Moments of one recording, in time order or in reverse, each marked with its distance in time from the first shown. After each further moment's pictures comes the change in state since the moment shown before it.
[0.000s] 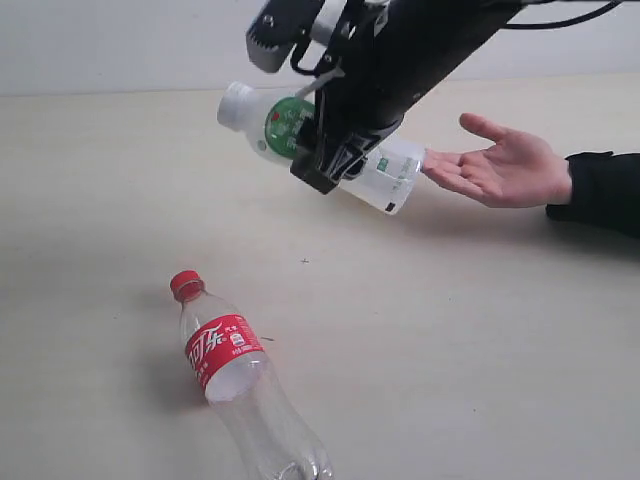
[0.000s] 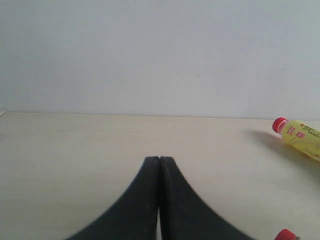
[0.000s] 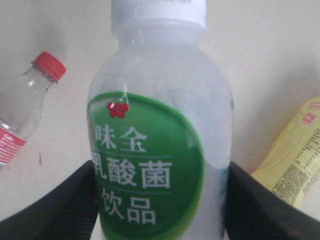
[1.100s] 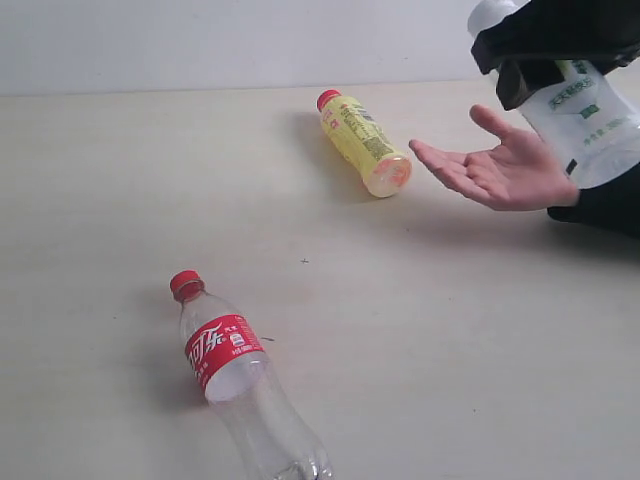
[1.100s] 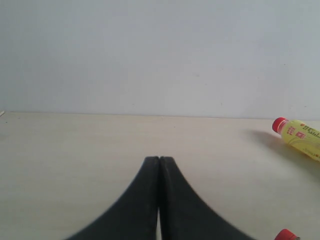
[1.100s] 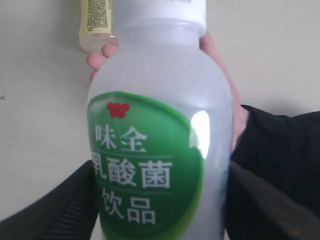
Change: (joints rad) left arm 0.000 0.000 0.000 0.000 0.000 0.000; right arm -0.221 -0.223 0.000 -0.411 0.352 0.847
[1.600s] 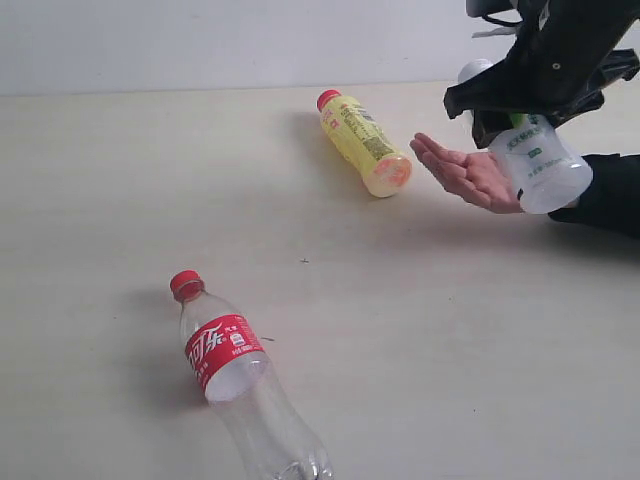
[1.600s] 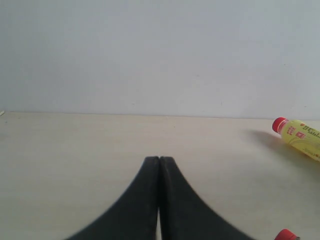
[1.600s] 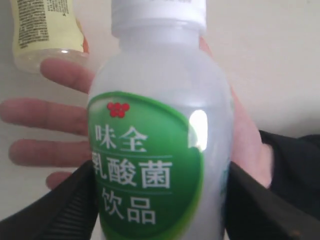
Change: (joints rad) left arm 0.000 0.000 0.000 0.000 0.000 0.000; right arm -0.097 0.270 0.000 0.009 -0.206 0.044
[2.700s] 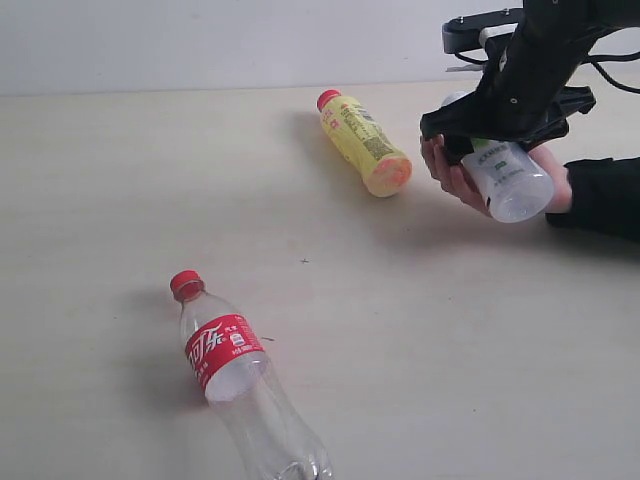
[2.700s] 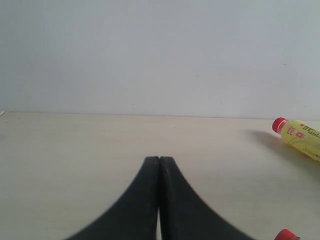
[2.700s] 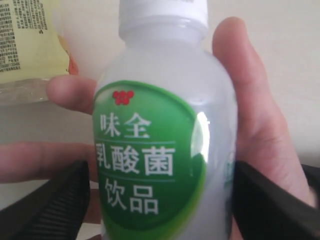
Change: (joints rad) left arm 0.000 0.000 0.000 0.000 0.000 0.000; right arm -0.009 0.158 -0.036 0.000 -0.106 0.053
